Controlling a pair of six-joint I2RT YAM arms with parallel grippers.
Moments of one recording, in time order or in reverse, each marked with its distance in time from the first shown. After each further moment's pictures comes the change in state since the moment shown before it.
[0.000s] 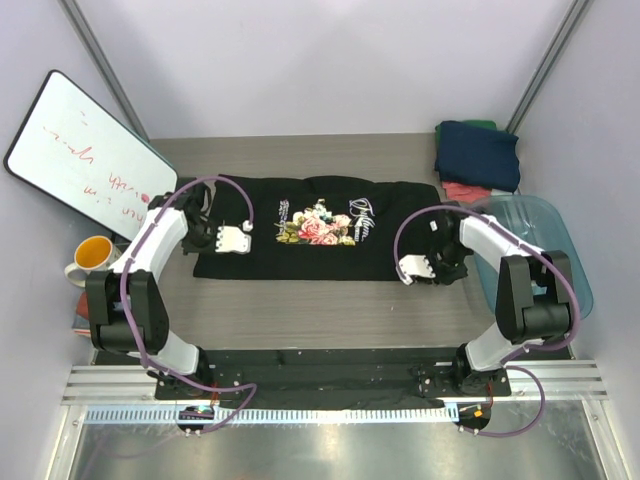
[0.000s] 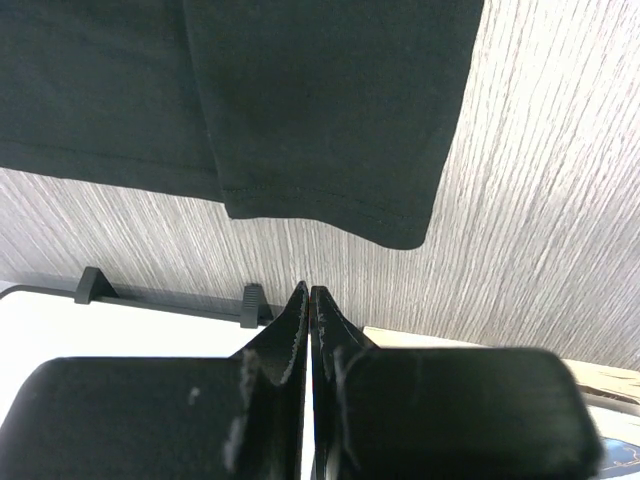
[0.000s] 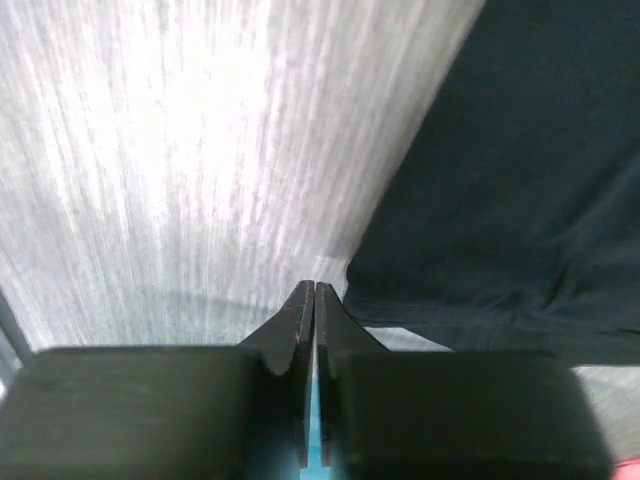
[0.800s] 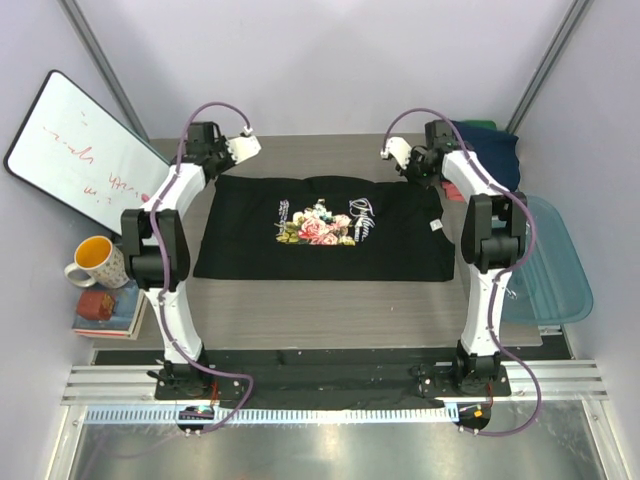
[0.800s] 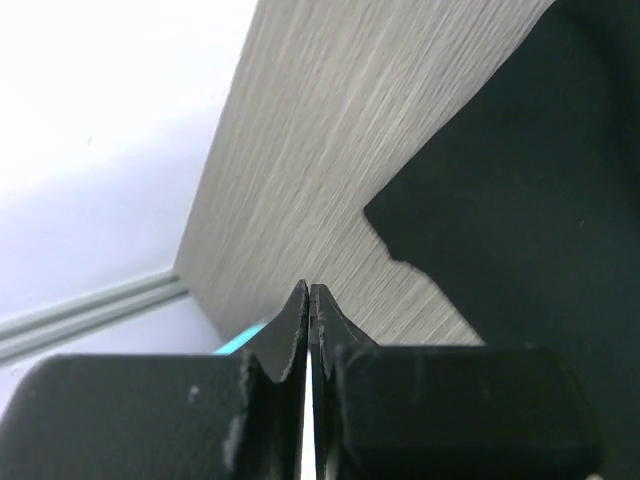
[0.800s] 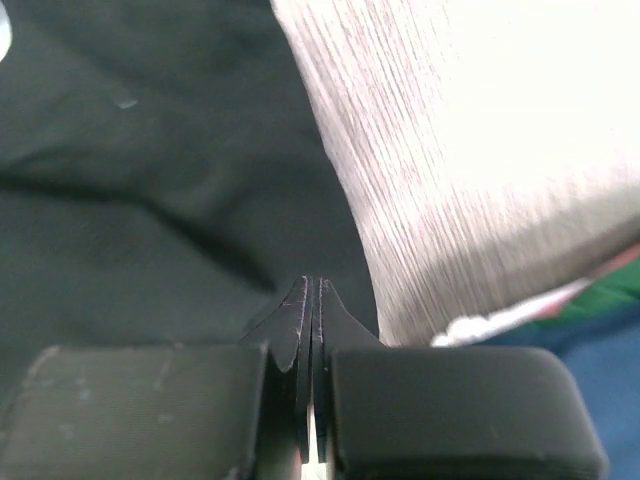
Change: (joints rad) left arm -0.016 0.478 0.493 0.661 0.024 -0.504; right arm -0.021 0.584 0.862 0.385 -0.212 0.679
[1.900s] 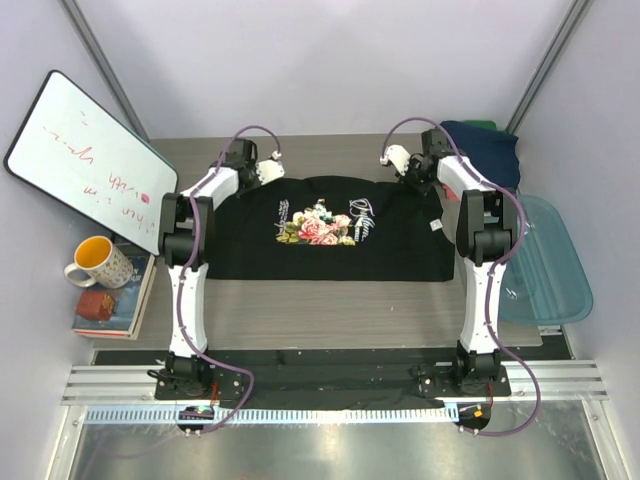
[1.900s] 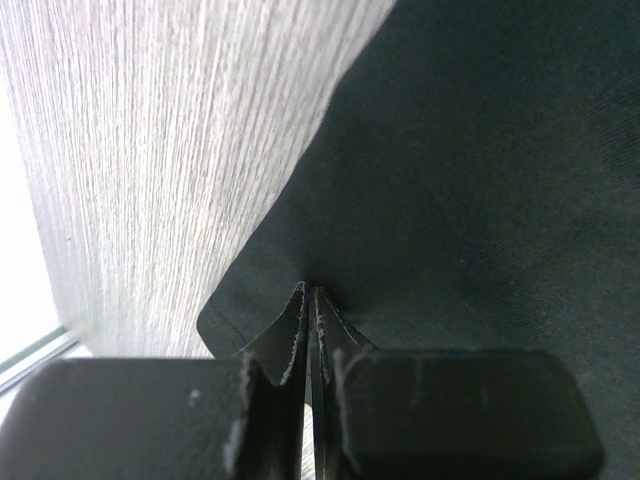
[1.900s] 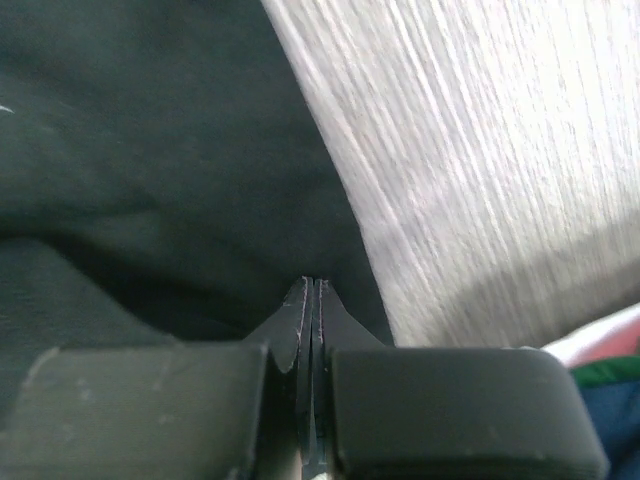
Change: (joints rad) left arm -0.113 0.331 0.185 -0.108 -0.180 -0.038; right arm -0.011 0.147 0.034 0.068 0.041 0.043
